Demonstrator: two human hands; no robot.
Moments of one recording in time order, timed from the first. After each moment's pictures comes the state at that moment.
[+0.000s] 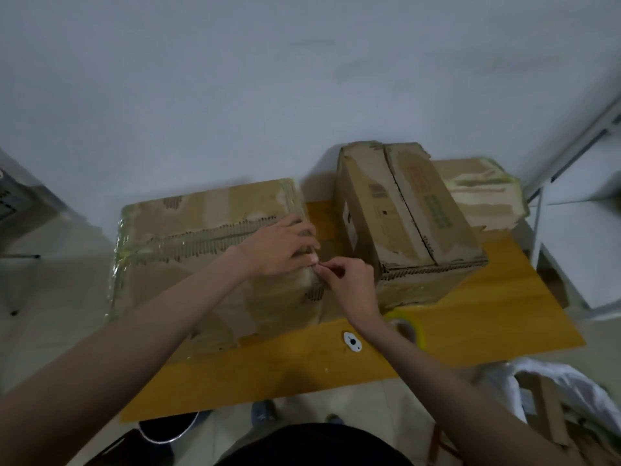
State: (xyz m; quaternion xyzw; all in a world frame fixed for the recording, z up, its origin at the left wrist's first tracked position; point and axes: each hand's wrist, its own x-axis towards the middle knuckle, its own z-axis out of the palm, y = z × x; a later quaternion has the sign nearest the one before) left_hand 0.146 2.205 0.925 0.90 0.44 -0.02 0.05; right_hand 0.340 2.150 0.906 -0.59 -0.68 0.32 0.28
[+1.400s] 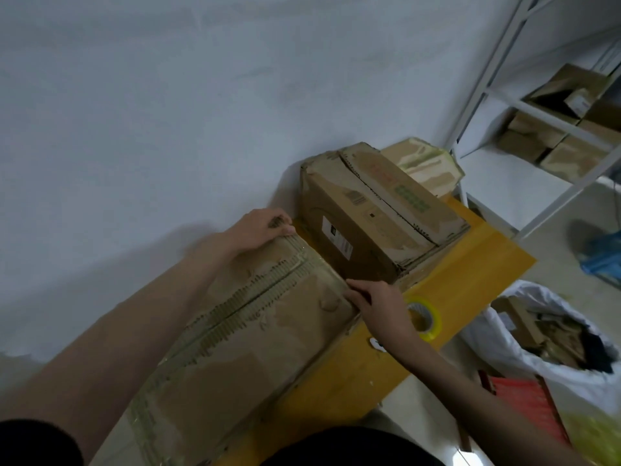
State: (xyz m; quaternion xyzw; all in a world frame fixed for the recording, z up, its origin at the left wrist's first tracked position) left_hand 0.070 2.373 0.913 0.85 0.41 0.07 0.32; right_hand 0.277 2.134 0.926 -0.73 -0.59 0.26 0.23
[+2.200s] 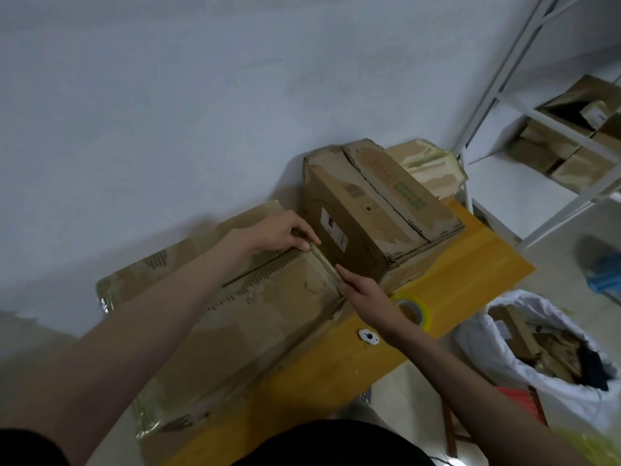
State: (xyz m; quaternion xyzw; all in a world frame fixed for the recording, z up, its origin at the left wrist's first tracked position) left_hand 0.114 2.306 0.937 0.88 0.34 0.04 0.34; right_hand 0.300 2.125 0.919 -0.65 -0.53 0.49 0.25
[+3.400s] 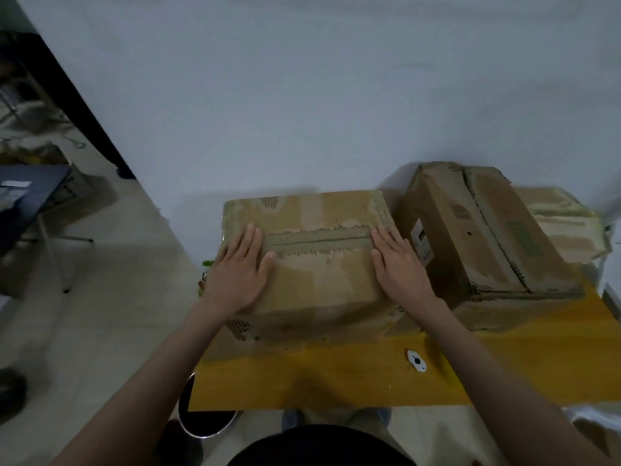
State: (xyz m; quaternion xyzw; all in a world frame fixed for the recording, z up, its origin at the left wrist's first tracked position) left_hand -0.050 2.086 0.901 0.63 0.77 0.05 0.10; right_hand 0.253 2.185 0.899 -0.53 -0.84 0.10 0.09
